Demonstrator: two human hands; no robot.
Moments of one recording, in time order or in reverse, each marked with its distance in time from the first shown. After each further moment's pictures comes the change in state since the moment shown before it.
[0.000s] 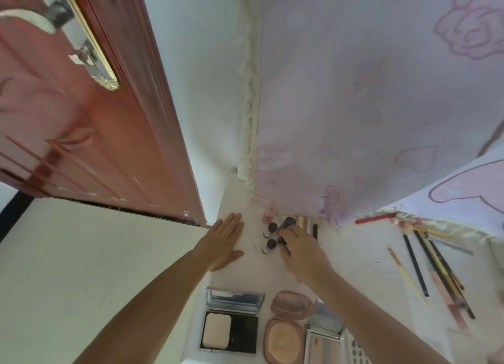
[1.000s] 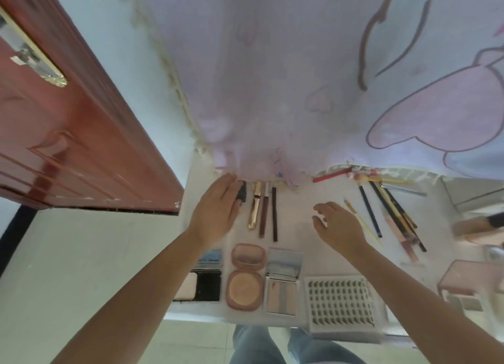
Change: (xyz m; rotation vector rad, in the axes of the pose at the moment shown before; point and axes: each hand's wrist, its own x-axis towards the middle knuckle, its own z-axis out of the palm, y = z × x) left_hand -0.042 0.129 -0.082 -0.024 0.839 0.108; right_hand -0.103 0.120 -0.036 0.046 0.174 0.262
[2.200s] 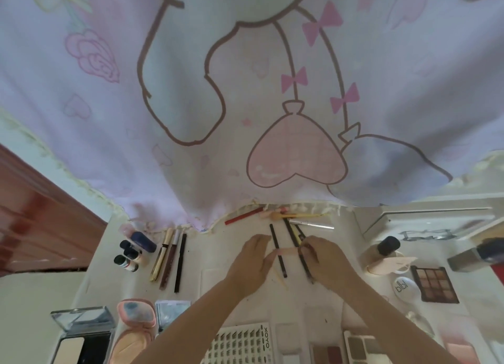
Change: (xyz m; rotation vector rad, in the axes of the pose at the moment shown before) left_hand 0.101 0.230 0.116 -0.426 -0.496 -0.221; right_hand -0.026 0.170 -0.098 0.216 -0.077 0.029
